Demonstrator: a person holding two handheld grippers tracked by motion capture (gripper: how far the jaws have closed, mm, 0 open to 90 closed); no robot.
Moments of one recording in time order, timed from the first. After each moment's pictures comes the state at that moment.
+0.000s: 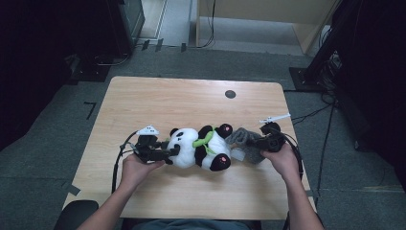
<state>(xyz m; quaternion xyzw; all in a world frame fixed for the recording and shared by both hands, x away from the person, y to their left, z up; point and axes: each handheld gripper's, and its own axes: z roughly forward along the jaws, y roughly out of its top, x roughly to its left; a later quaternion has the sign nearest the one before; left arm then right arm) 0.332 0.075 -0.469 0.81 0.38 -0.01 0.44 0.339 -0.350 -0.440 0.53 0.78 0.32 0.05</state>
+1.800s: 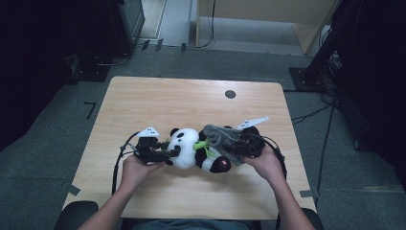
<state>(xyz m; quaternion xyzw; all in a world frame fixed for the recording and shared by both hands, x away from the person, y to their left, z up) 0.328 0.074 -0.470 0.81 0.37 -0.01 0.45 0.321 -0.283 -0.432 0.41 0.83 0.37 0.01</state>
